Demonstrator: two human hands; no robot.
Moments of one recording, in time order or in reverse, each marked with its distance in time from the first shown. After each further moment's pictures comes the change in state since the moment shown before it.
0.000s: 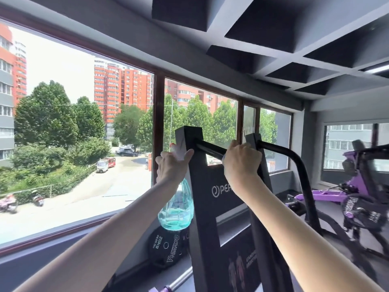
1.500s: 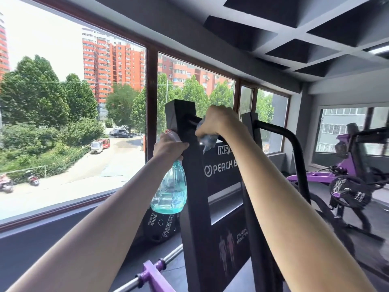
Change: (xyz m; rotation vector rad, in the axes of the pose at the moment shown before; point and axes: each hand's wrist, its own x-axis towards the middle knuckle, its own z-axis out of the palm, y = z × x) left_hand 0.023 -0.009 0.027 -0.239 -0.096 -0.138; right_hand 0.051 -0.012 -0.018 0.456 -0.239 -0.205
